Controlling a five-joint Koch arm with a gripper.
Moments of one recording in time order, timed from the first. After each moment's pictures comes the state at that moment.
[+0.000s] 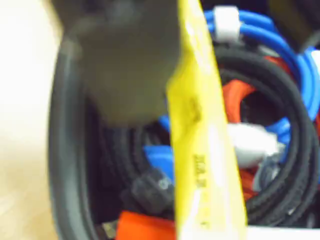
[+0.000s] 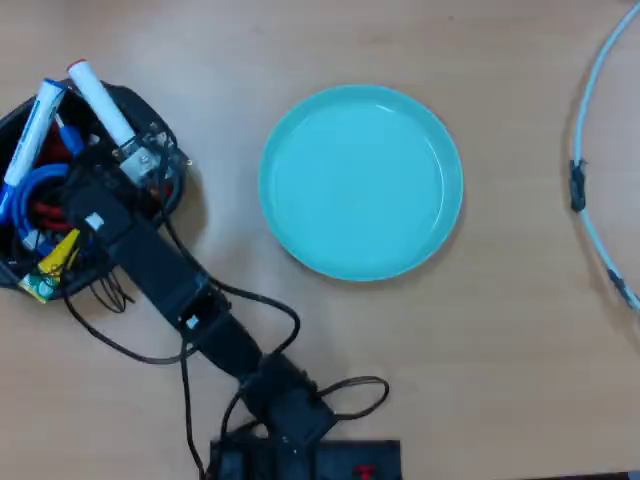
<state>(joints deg) 48.3 55.8 23.4 98.9 -25.6</state>
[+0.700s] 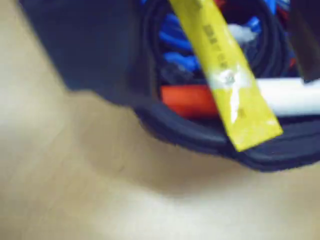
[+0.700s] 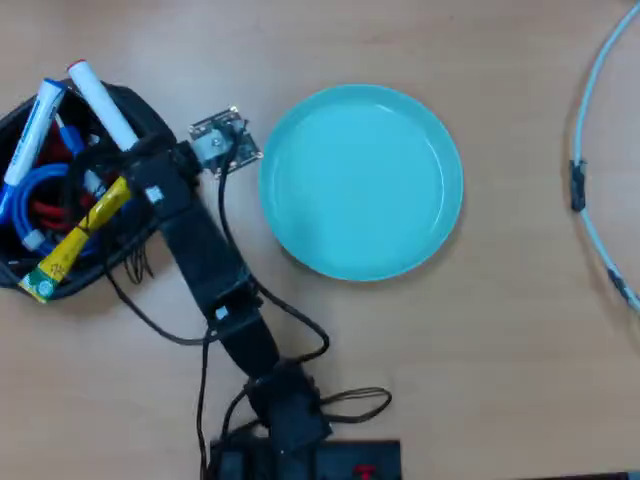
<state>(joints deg) 64.4 61.0 23.6 104.8 -7.2</state>
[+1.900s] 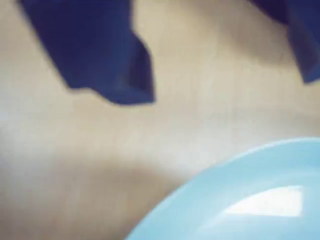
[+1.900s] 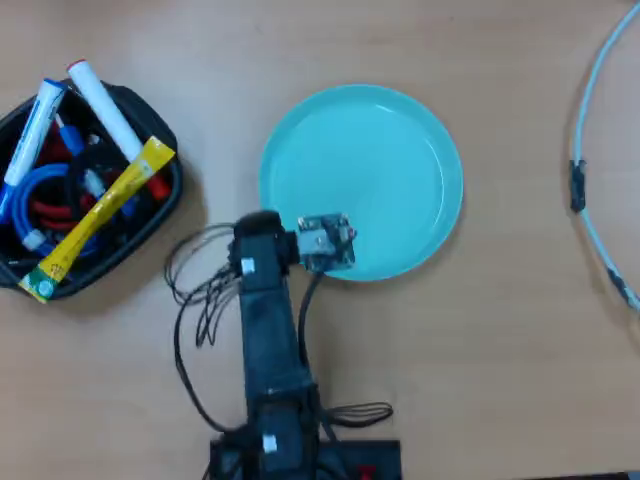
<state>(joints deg) 82.5 105.5 103.4 77.0 -6.9</state>
